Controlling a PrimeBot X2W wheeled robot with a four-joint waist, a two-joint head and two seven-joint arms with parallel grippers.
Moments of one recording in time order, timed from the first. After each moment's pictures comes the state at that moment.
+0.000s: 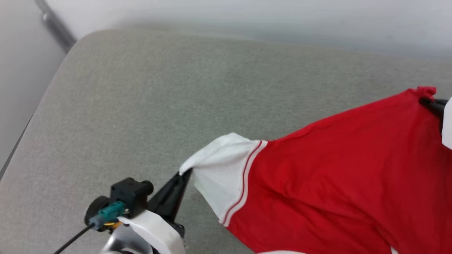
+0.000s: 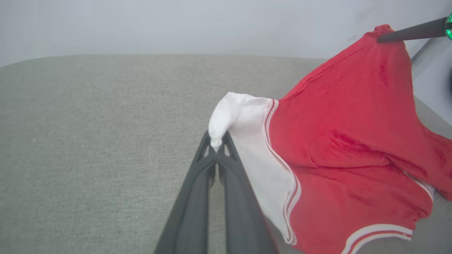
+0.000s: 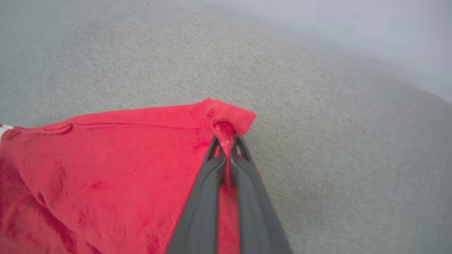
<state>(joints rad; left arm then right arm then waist) -0.09 0.46 -0.52 -0.27 -0.57 0.14 0.08 -0.62 -0.67 0.26 0.25 0.71 0.13 0.77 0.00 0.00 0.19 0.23</state>
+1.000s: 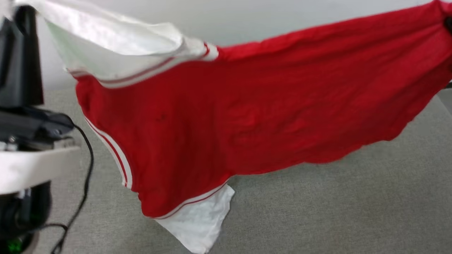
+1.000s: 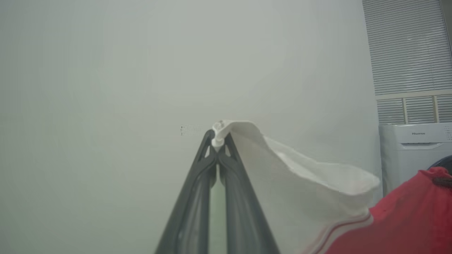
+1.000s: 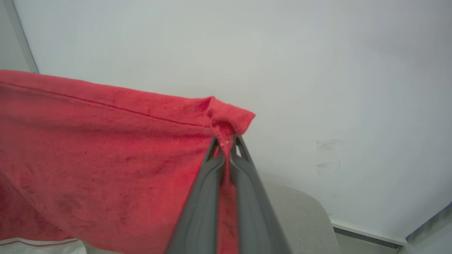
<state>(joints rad) -0.41 0.58 -0.12 -0.63 -0.61 0.27 0.05 -0.55 -0.61 0.02 -0.27 0.68 0.13 0.63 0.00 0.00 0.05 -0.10</state>
